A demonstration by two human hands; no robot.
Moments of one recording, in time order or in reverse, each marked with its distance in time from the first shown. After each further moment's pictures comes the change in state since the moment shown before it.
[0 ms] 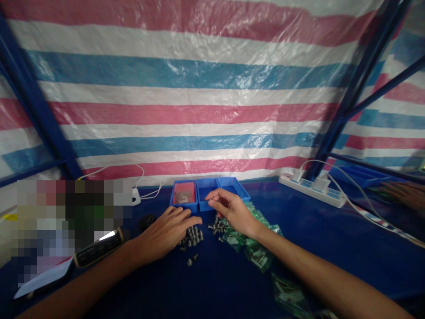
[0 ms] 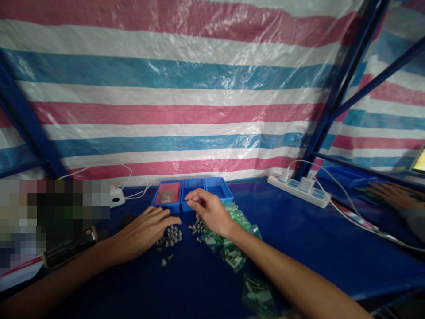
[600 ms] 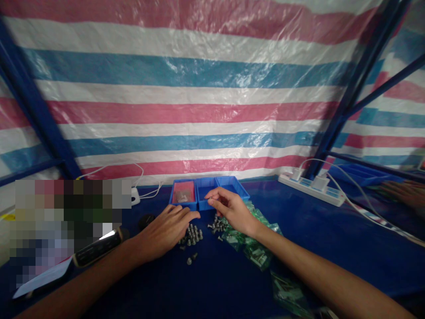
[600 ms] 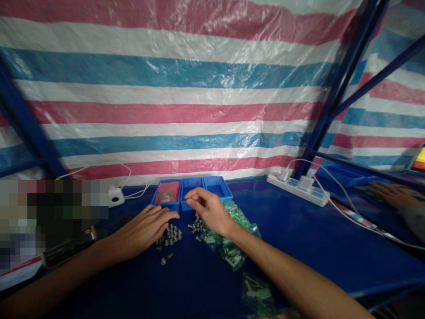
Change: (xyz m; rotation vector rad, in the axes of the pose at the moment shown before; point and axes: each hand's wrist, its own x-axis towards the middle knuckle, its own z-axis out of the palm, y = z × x) left_hand 0.000 0.000 0.002 0.014 0.069 -0.017; right_hand 0.000 0.003 -0.001 -0.021 0.008 -0.010
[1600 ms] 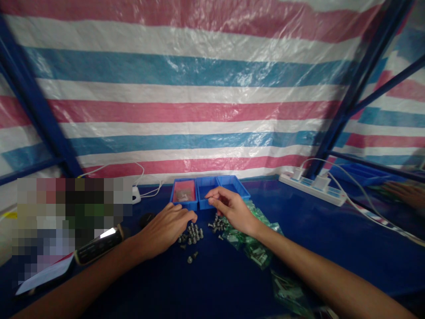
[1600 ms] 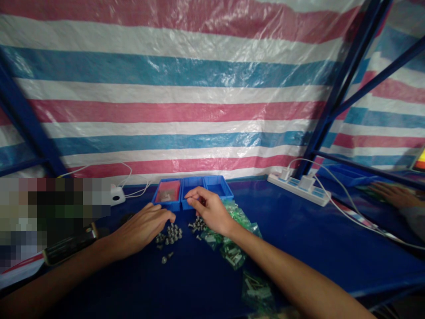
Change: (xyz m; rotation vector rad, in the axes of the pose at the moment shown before) left_hand 0.001 -0.001 -0.004 -0.124 0.012 -0.050; right_hand 0.001 -0.002 0.002 0.007 0.003 0.005
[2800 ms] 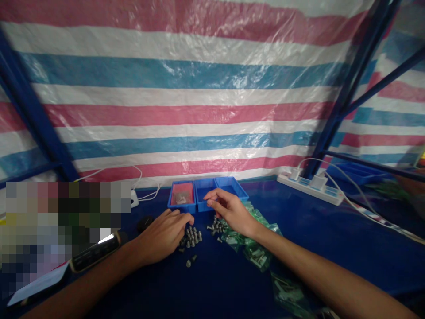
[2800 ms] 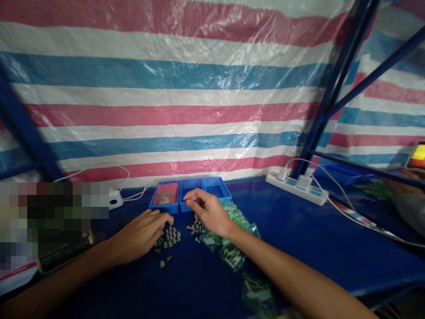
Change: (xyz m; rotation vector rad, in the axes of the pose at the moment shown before) left_hand -0.004 -0.001 0.008 -0.013 -0.055 -0.077; right_hand -0.002 0.001 -0.002 -0.038 0.000 -0.021
